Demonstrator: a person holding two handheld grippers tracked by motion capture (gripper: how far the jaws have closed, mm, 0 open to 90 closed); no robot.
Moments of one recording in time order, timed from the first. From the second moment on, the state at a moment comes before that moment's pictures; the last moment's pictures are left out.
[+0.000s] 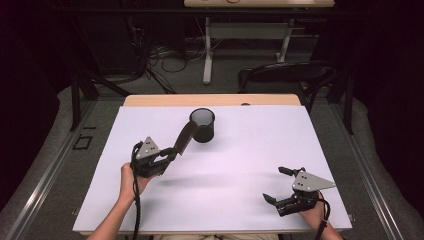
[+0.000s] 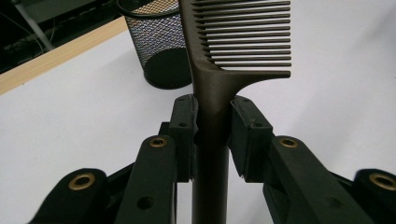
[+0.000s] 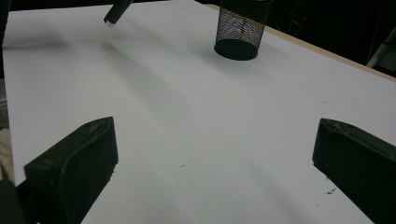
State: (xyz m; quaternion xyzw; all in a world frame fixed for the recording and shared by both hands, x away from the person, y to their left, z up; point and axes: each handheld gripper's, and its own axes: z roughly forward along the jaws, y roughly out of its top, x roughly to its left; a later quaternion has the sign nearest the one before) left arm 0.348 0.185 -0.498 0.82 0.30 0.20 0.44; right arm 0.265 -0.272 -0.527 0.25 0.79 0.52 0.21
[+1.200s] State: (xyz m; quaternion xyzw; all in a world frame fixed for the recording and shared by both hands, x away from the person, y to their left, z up) left arm 0.362 0.191 -0.492 0.78 0.32 0.19 0.50; right arm 0.267 -0.272 -0.528 0.26 0.79 0.51 0.21
